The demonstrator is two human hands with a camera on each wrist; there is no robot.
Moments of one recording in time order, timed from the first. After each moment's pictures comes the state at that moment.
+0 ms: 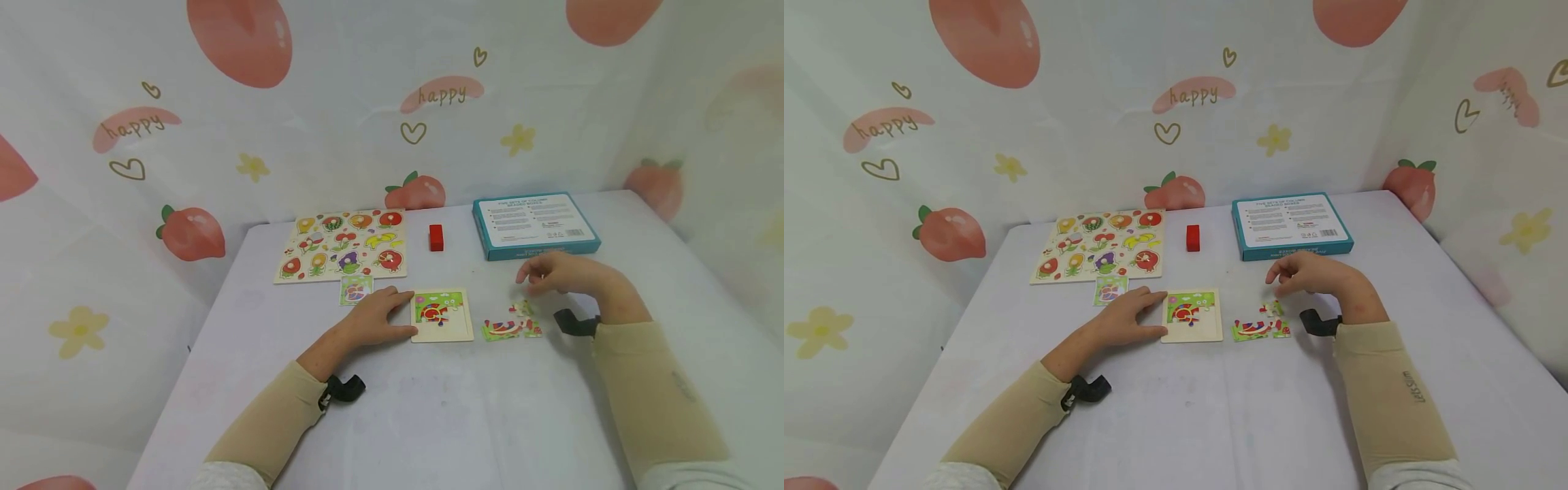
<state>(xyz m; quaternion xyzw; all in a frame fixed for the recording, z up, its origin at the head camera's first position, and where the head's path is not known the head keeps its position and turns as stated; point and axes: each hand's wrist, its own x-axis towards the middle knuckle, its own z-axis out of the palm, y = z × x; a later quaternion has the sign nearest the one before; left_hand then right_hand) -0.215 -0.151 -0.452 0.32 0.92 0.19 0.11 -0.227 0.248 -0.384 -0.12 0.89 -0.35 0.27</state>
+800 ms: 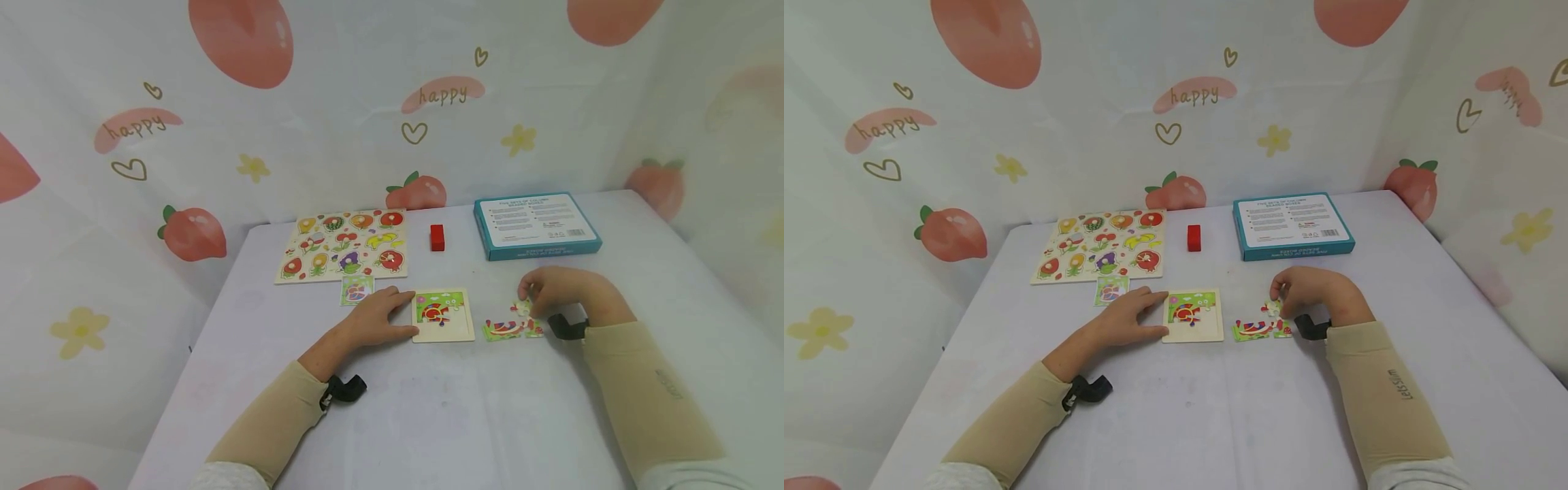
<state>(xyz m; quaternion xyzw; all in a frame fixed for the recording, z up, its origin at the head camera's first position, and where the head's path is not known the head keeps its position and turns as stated) -0.215 -0.151 -0.452 0.32 0.92 0.19 0.11 -0.227 0.238 -0.405 -0.11 0.91 -0.26 0.32</state>
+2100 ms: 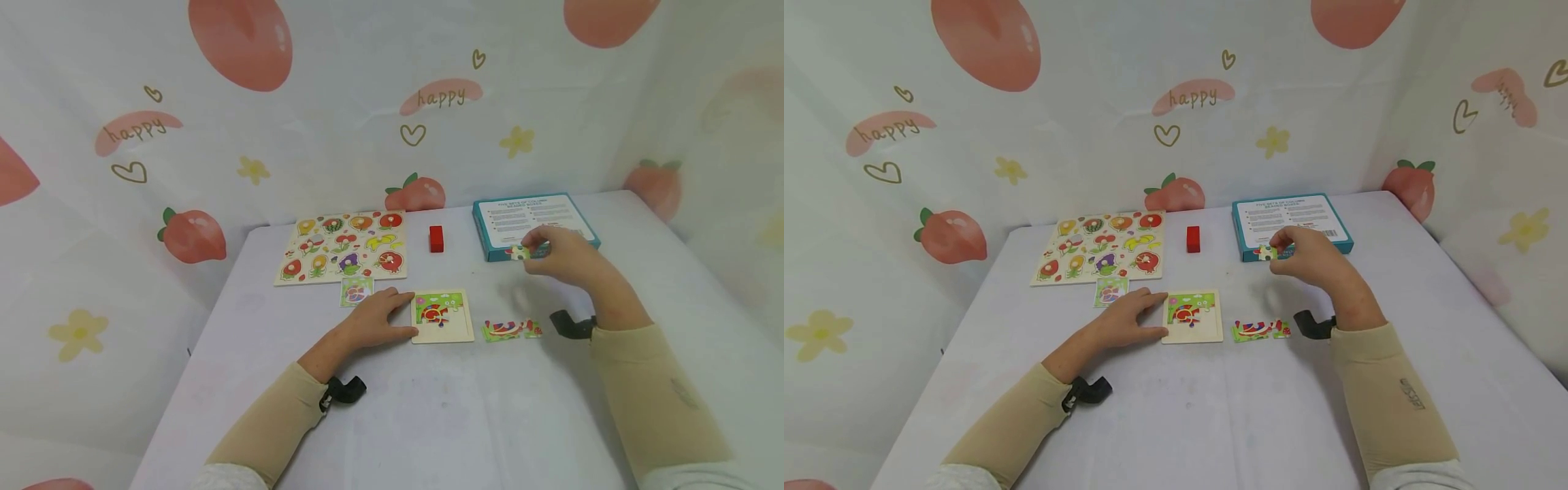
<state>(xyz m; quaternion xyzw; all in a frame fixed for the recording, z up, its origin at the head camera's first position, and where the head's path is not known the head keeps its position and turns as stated) -0.212 -0.151 -0.450 0.32 0.92 0.20 0.11 -0.218 0.227 -0.357 -0.05 0.94 -0.33 0.08</state>
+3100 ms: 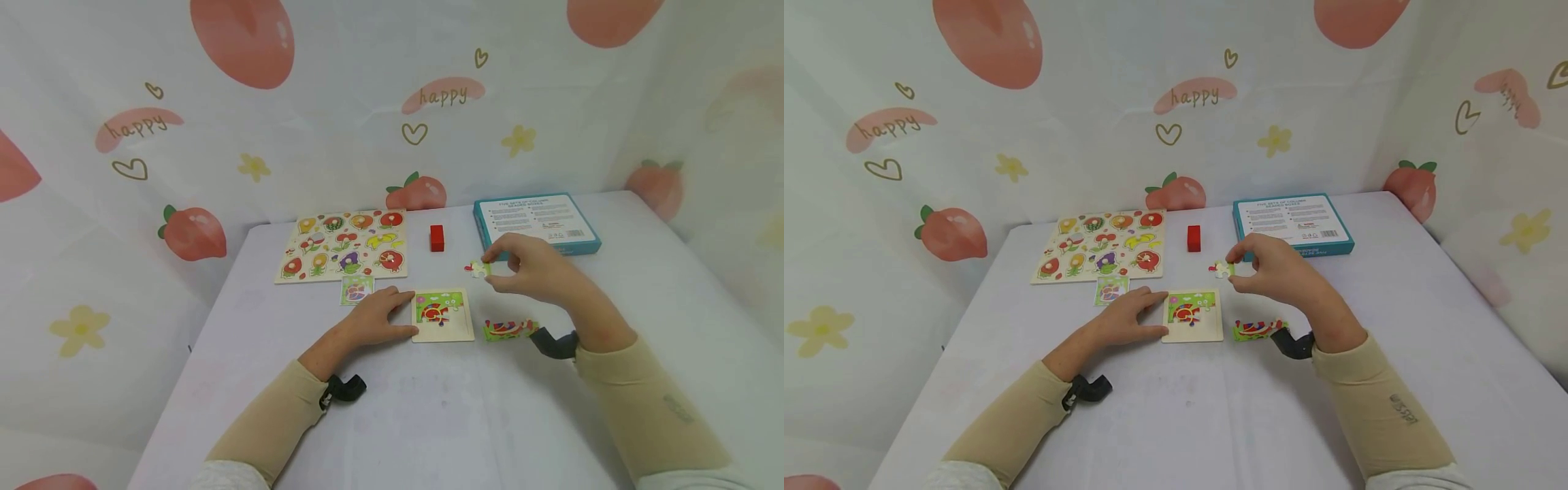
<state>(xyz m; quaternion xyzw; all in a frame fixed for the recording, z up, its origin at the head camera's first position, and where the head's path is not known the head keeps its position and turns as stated) -0.214 -0.151 -0.451 0.32 0.92 0.19 0.11 -0.185 0.172 -0.338 -0.17 0.93 -0.34 0.03</state>
